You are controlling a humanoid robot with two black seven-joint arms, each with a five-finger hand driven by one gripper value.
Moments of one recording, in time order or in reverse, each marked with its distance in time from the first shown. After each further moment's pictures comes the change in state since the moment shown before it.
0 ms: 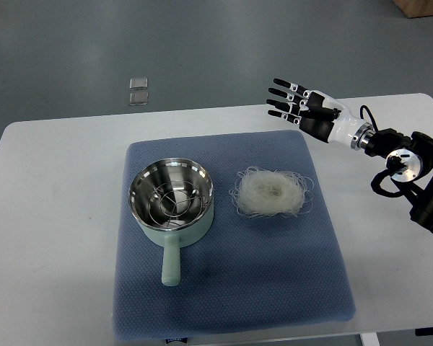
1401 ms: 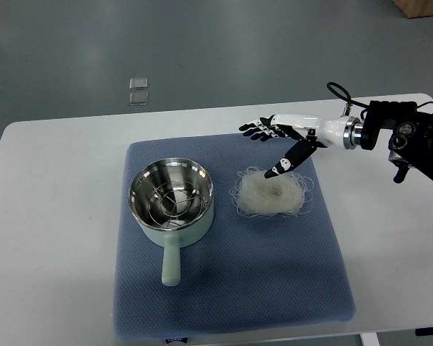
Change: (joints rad) left arm 0.000 0.000 0.005 0.009 0.000 0.008 -0.001; right arm 0.011 -0.157 -0.067 0.435 -1.046 -0.017 0.094
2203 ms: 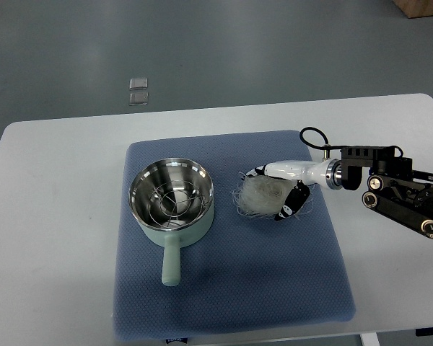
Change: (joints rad) left arm 0.000 0.000 0.000 0.000 0.000 0.000 0.000; right arm 0.007 -0.014 -0.332 0.045 -0.242 -0.282 0.000
